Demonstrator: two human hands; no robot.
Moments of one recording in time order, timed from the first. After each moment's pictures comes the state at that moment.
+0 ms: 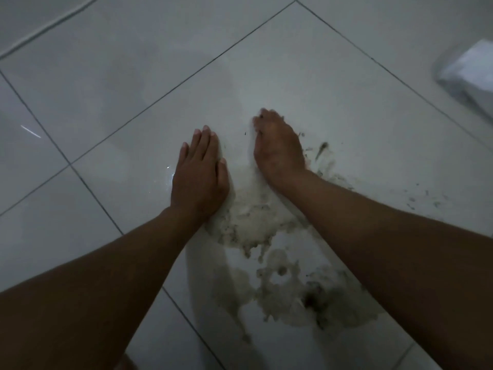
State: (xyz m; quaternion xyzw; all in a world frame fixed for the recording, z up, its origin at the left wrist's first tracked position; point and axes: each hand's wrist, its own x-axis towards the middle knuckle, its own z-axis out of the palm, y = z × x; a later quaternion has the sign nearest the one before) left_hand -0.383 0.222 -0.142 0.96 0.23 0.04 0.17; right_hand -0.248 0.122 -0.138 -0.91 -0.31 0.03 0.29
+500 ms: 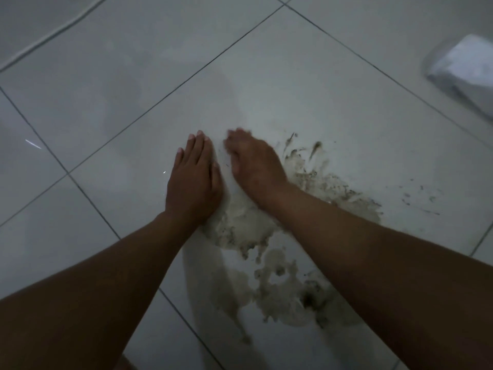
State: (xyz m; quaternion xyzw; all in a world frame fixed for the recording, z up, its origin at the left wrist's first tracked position) left_hand -0.386 0.224 -0.139 0.96 0.22 0.04 0.17; right_hand -0.279 0.124 -0.138 -0.87 -0.39 0.05 0.30
